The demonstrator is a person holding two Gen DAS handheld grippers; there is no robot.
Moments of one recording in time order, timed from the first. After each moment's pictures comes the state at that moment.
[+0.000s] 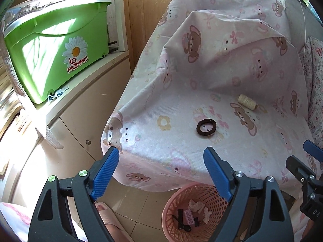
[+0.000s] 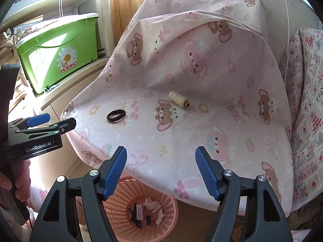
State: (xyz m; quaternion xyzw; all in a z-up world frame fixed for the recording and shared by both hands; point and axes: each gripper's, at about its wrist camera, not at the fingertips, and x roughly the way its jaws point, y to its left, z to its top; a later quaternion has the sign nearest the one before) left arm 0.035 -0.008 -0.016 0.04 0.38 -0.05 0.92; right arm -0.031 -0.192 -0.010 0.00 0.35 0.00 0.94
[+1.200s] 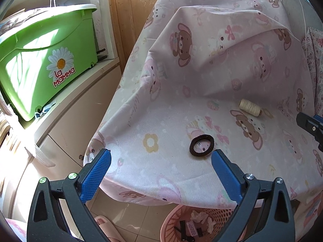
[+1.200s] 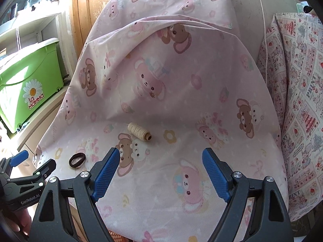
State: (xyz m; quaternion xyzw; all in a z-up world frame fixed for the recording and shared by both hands) left arm 0.075 -0.039 -0.033 0.06 0.38 -0.06 0.92; right arm 0.028 -0.250 -0.002 0.07 0.33 -0.09 0.94
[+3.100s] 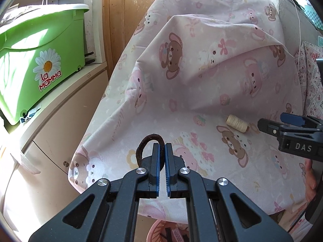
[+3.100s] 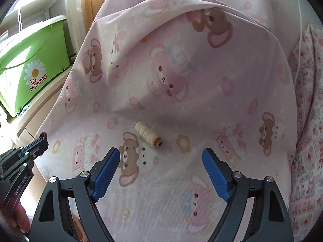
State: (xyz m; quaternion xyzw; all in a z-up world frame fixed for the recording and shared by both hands) left arm 0.096 -0.038 -0.022 0.03 0.36 -0.11 0.93; right arm 0.103 -0.240 -0.002 0.00 0.39 -0.02 0.92
